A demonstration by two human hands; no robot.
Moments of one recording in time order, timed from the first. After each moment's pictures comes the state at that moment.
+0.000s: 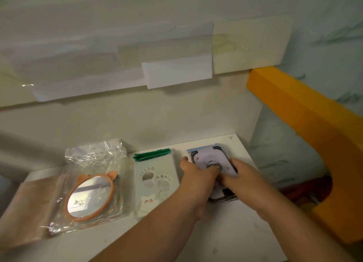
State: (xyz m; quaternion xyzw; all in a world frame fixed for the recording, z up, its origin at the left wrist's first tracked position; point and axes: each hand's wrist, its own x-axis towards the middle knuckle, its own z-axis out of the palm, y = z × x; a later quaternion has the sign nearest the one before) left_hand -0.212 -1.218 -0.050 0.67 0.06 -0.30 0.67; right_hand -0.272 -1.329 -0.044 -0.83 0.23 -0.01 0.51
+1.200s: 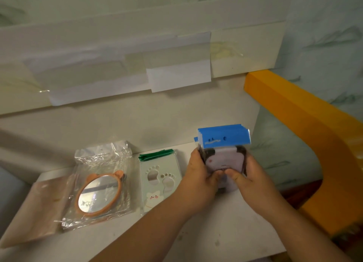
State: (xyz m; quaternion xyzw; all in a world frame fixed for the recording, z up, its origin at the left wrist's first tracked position) left_hand -0.216 -1.188 -0.040 0.77 -0.30 -0.14 0.55; right_hand -0.292 -1.325 -0.052 -0.78 0.14 -0.20 0.57
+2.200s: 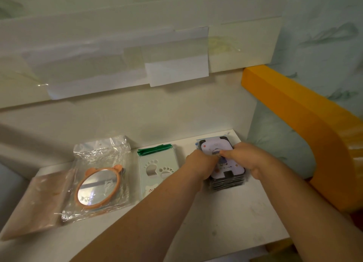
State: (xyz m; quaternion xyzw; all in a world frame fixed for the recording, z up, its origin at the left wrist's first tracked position) left_hand -0.202 -1.225 -0.025 0.81 -0.03 -0.30 0.51; right_hand -0.235 -1.365 -0.045 -0.79 0.32 0.05 0.52
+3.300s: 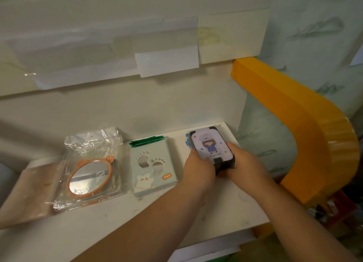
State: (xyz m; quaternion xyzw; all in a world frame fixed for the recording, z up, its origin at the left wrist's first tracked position) left_hand -0.254 -1.223 -0.033 0.80 -0.03 -0.23 0.55; right_hand -0.297 -1.352 -0.071 -0.91 0.17 -0.09 0.37
